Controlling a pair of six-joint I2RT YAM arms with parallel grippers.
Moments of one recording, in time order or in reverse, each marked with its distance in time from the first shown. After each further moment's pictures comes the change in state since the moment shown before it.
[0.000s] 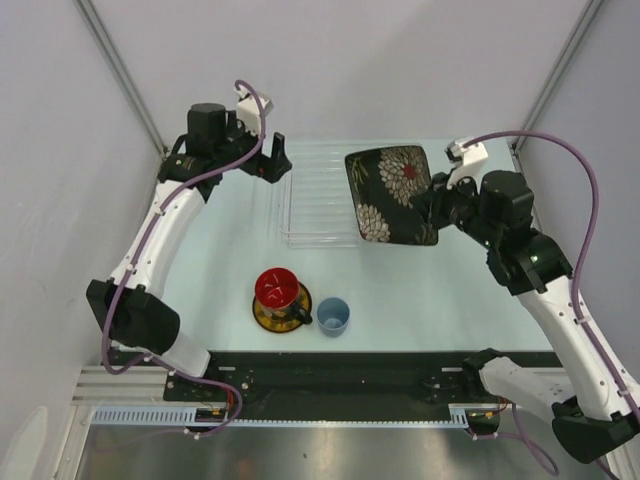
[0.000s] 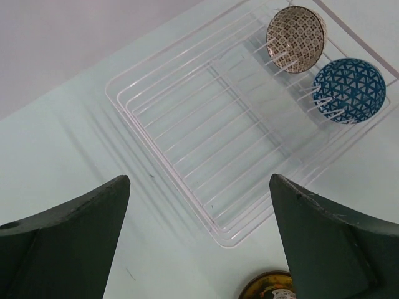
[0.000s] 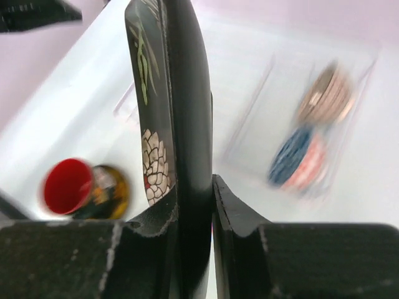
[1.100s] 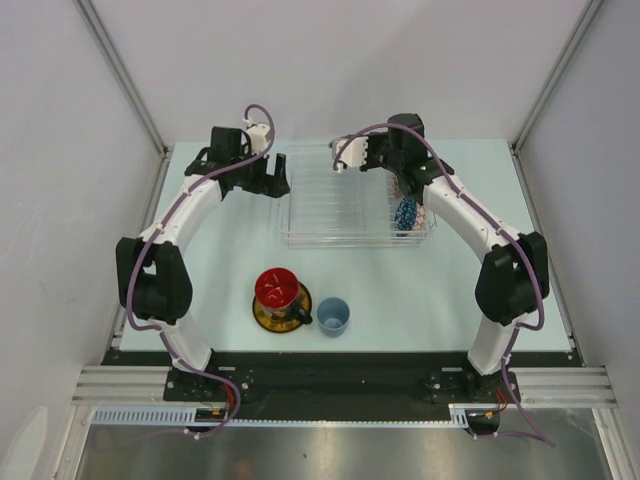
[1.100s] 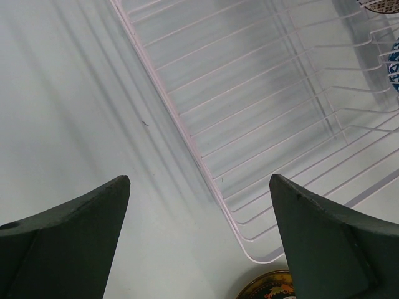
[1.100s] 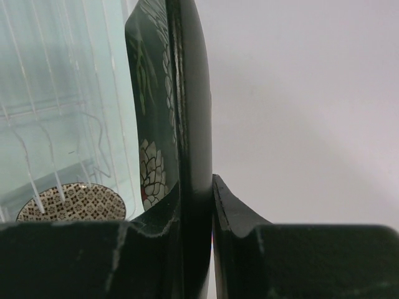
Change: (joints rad) left arm 0.063 0.179 -0.168 0.068 -0.036 -0.104; right arm 0.047 0.819 0.377 0.426 0.053 -1.567
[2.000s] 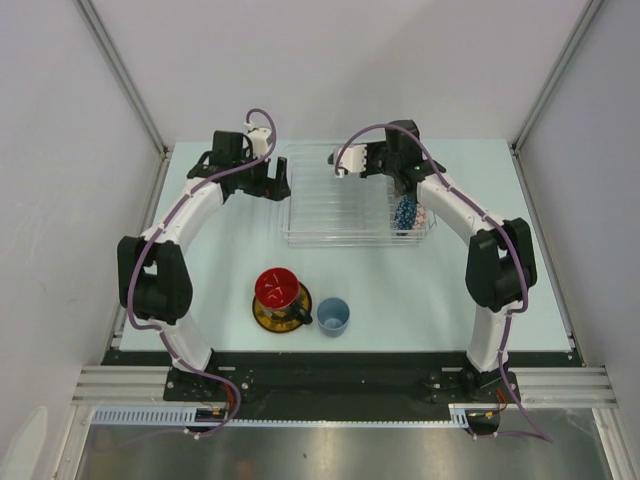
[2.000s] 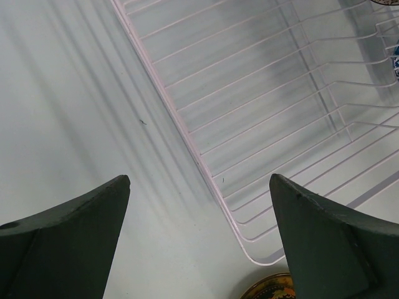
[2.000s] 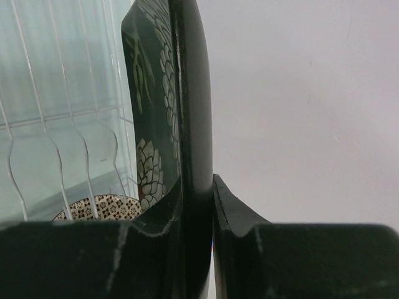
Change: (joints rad) left arm 0.001 0.000 -0.041 0.040 0.000 -0.001; right arm -0.048 0.129 0.001 0.022 -0.093 0.003
